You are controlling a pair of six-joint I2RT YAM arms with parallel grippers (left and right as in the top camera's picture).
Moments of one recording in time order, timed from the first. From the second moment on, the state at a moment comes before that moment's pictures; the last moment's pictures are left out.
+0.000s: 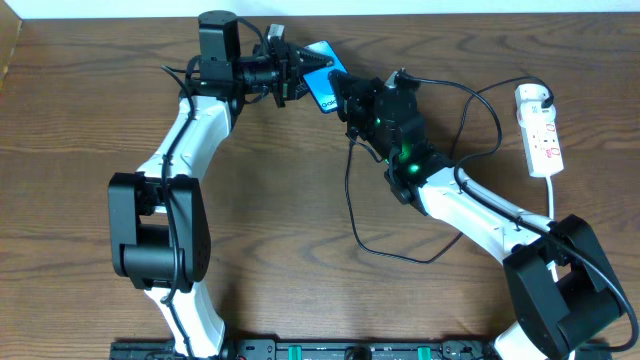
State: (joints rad) left arm -0.10 1.98 1.46 0.00 1.17 -1.35; right arm 0.58 1.76 1.06 0.53 -0.01 1.72
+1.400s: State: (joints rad) left arm 0.13 1.98 1.46 -0.18 1.30 -0.91; right arm 0.41 1.75 1.08 -0.18 -0.34 0.83
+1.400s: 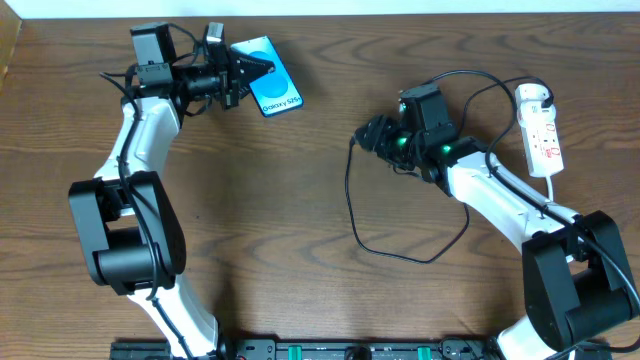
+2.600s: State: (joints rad) left arm 0.13 1.98 1.46 -0.18 1.36 -0.91; right arm 0.42 2.31 1.72 -0.67 -0.45 0.76
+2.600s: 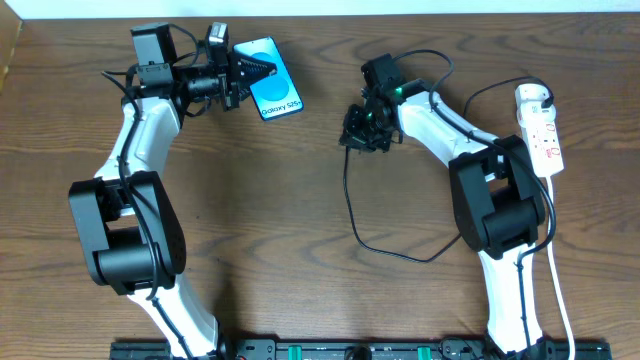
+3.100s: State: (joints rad) left arm 0.13 1.98 1.46 -0.18 1.36 -0.91; right arm 0.37 2.33 1.72 -0.65 -0.73 0.50
